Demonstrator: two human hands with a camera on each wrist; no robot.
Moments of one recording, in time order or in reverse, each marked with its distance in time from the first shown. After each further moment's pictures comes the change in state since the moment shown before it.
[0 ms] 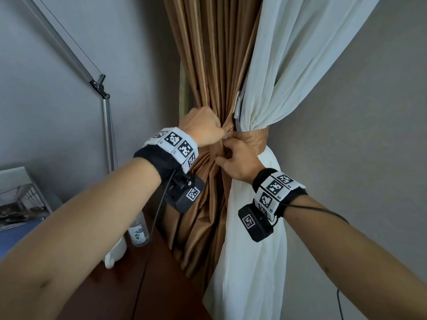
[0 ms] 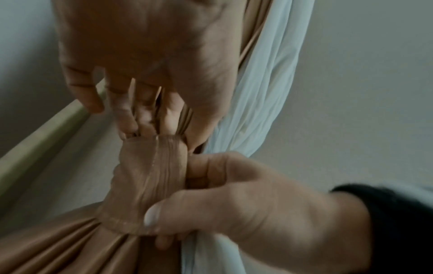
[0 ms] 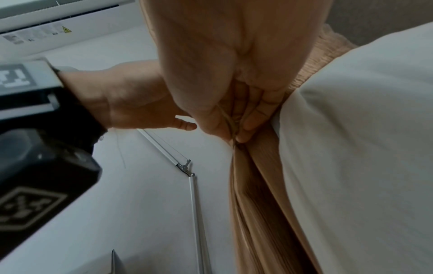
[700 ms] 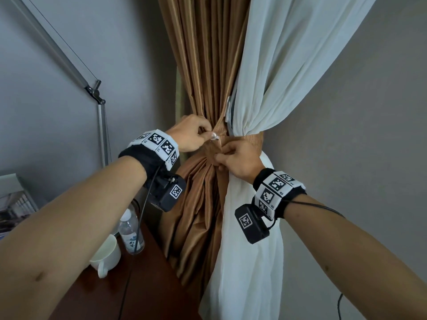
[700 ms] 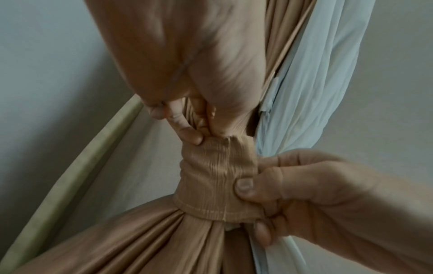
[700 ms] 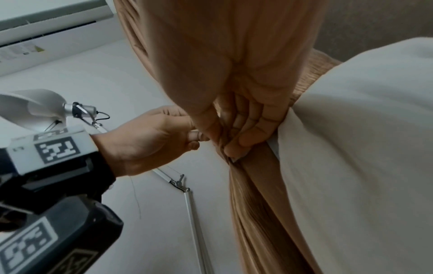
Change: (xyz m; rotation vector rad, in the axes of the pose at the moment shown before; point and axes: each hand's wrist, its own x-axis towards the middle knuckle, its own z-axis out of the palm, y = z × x) left_hand 0.016 -0.030 0.001 -0.084 -0.060 0.205; right_hand 0.011 0.004 -0.012 0.320 -0.034 0.263
